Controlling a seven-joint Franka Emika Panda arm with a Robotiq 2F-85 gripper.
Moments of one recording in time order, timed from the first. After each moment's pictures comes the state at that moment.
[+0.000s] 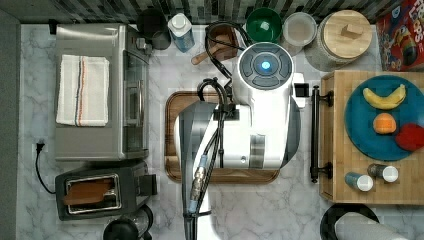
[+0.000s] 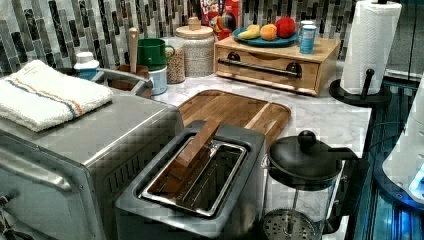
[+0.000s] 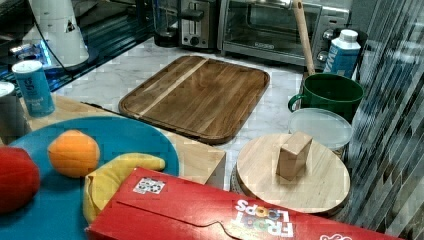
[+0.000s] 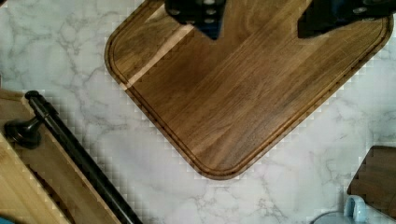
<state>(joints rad) -0.02 0.05 -0.03 -1.86 -0.06 0.26 -0.07</state>
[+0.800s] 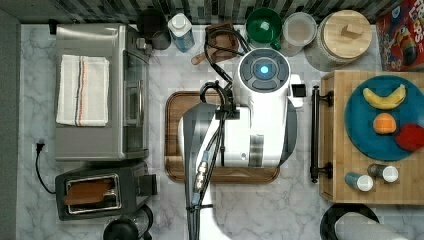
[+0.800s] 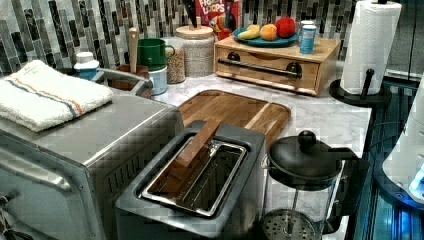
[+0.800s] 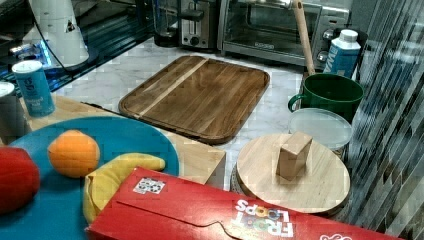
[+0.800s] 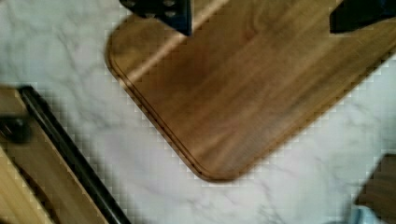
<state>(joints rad) -0.02 0.06 -0.04 -1.92 -0.06 0.35 -0.14</state>
